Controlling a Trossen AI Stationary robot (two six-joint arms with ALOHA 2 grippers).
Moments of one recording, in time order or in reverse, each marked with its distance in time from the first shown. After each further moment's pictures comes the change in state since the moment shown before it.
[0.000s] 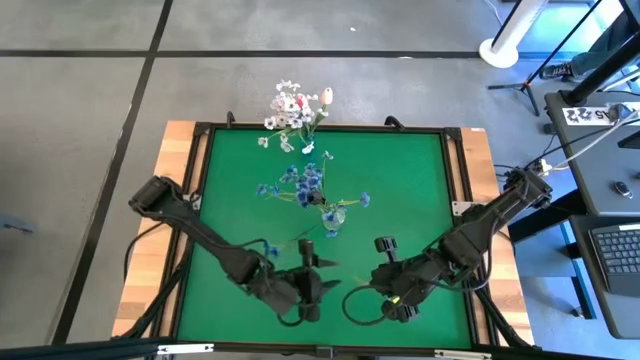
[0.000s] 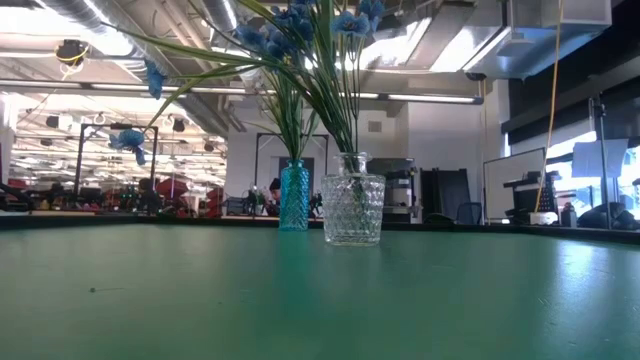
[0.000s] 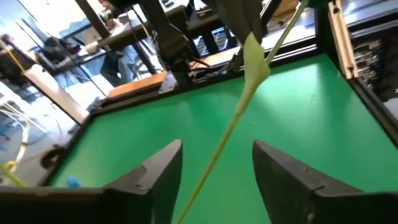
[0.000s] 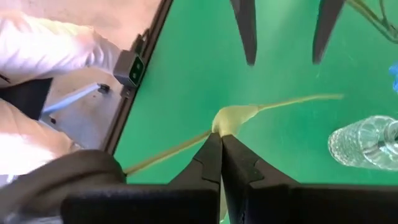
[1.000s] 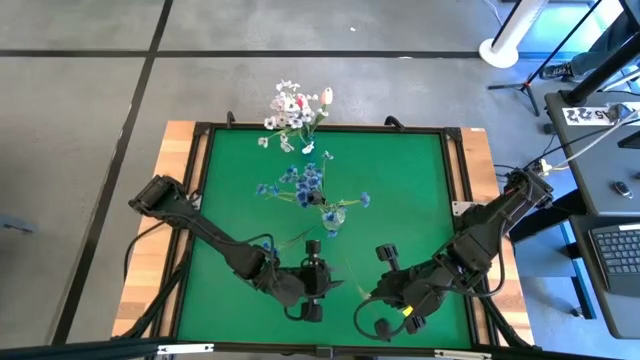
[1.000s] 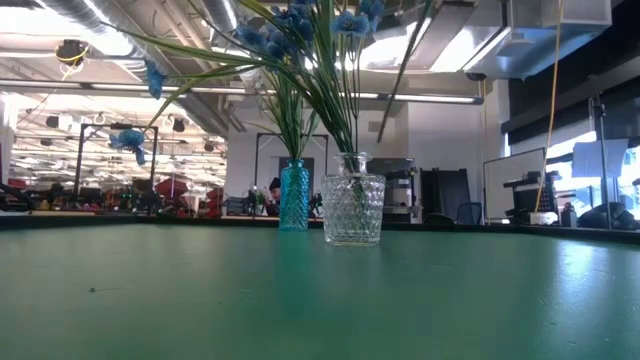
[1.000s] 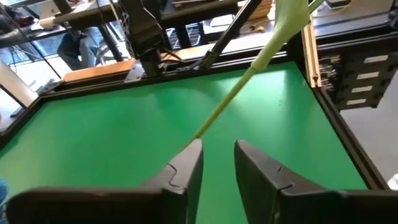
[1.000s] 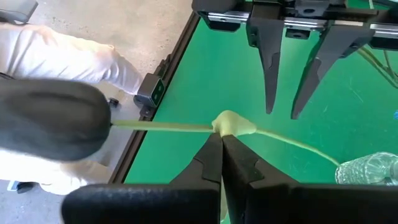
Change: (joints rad) left arm 0.050 0.020 0.002 0.014 0.174 -0.124; right arm 0.052 0.000 0.047 0.055 0.022 -0.051
